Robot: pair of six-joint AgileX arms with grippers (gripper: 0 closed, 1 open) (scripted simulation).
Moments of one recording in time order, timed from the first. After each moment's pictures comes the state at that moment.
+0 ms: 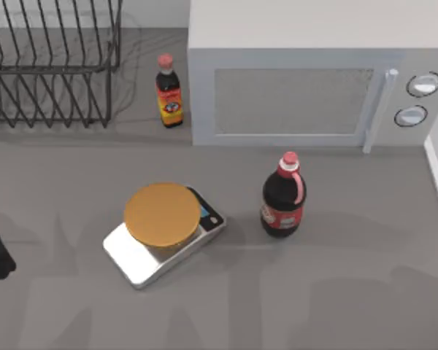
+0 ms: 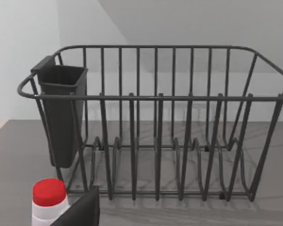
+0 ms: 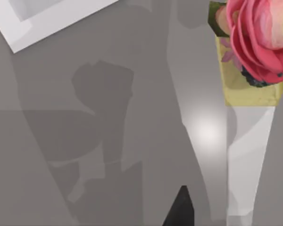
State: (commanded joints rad) left arm 0.00 0.00 0.00 0.00 0.00 0.00; right arm -0.23 1.35 0.93 -1.12 0.01 0.22
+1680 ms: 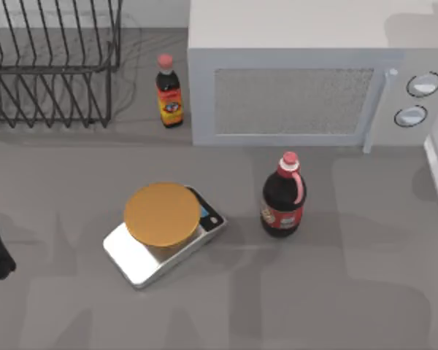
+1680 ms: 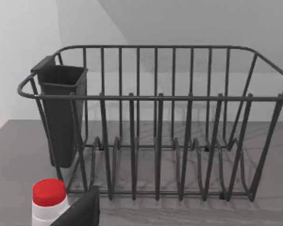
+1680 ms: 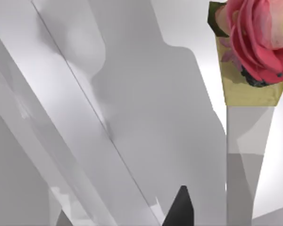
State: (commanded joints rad) left arm 0.00 0.00 0.00 0.00 0.00 0.00; right arm -0.16 2.74 2.90 -1.70 0.02 0.31
